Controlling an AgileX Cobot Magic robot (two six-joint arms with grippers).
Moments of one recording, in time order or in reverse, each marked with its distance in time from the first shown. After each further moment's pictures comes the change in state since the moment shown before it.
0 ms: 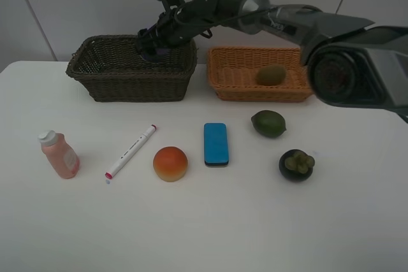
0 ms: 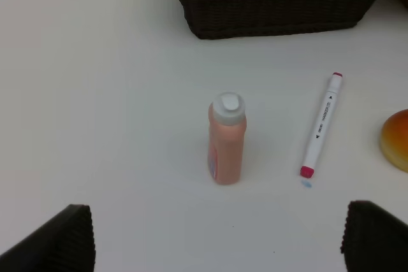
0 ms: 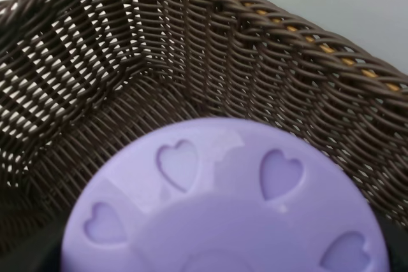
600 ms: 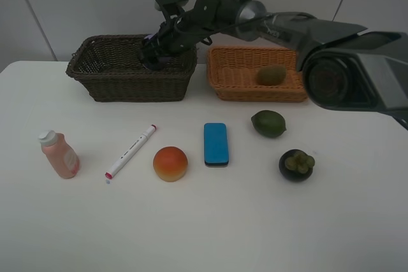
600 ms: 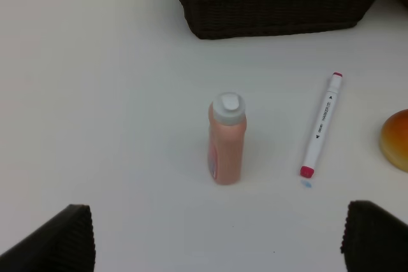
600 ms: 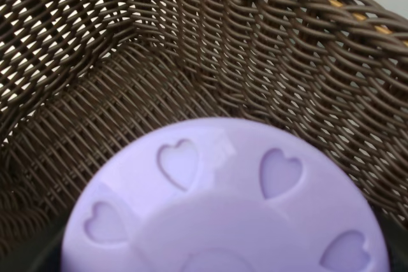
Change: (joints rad) left arm 0.000 0.000 0.000 0.000 0.000 0.000; right arm 0.000 0.025 0.000 -0.013 0.006 -0.003
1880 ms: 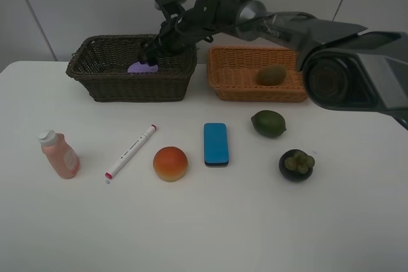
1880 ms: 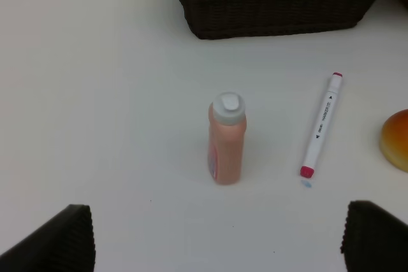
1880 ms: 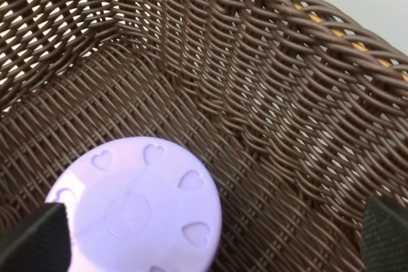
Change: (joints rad) left arm 0.000 0.000 0.000 0.000 0.000 0.000; right arm 0.000 0.001 0.000 -0.054 -0.020 -0.018
